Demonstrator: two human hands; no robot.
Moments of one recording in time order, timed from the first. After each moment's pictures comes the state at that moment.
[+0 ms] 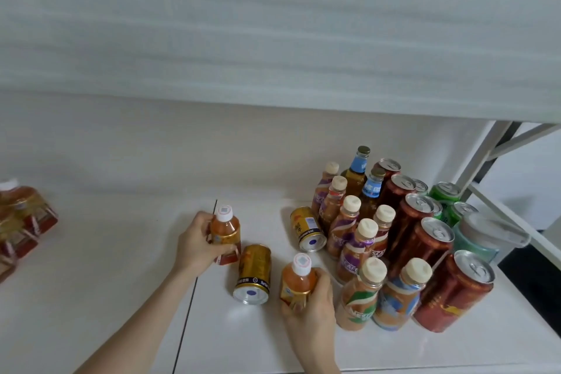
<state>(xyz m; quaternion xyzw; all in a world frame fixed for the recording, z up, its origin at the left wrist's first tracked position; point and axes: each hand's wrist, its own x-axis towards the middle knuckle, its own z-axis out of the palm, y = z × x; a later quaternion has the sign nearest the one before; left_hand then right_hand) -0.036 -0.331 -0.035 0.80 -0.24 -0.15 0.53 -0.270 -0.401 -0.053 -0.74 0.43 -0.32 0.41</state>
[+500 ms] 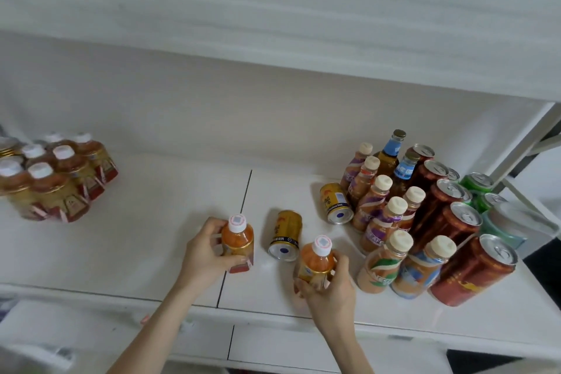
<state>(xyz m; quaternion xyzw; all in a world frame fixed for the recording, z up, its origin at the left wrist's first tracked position) -0.102 -0.223 -0.024 0.79 -0.25 -0.14 0.54 -0.290 -0.364 -0.045 -0.75 0.42 -0.27 0.43</state>
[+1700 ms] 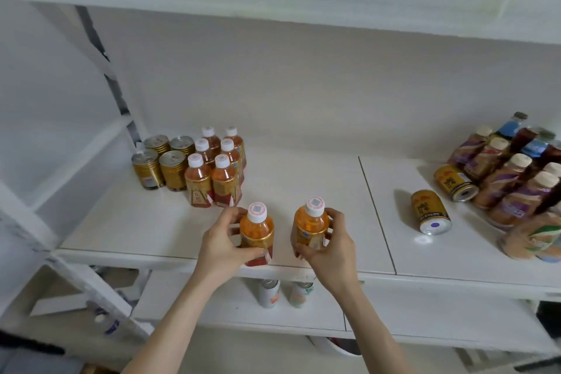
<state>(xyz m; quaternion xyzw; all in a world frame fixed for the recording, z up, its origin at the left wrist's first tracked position) 0.056 0.057 0.008 0.80 -0.26 -0.16 0.51 -0.078 -0.089 -0.005 -0.79 0.34 -0.27 0.44</state>
